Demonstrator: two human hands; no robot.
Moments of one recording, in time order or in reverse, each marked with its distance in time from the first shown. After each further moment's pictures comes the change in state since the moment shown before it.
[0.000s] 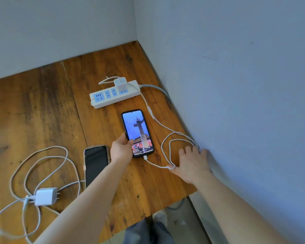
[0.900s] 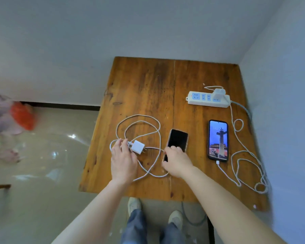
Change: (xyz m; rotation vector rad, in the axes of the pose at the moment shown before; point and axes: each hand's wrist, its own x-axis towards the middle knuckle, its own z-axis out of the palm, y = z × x) left_hand -0.086 -0.135 -0.231 0.481 0.529 0.232; right_hand -0.079 -0.249 -0.060 0.257 -0.048 -0.544
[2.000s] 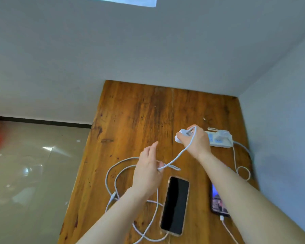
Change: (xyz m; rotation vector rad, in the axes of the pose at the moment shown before) left_hand 0.134 0.113 0.003 -0.303 -0.257 0.229; right_hand 0.161 0.022 -0.157 0.386 0.498 0.249
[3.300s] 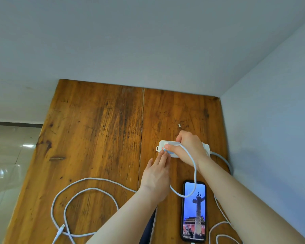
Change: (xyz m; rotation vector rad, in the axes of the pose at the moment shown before) left_hand 0.079 0.060 0.127 0.578 -0.430 0.274; right_hand 0.087 0.073 -0.045 -0.267 -0.221 -0.078
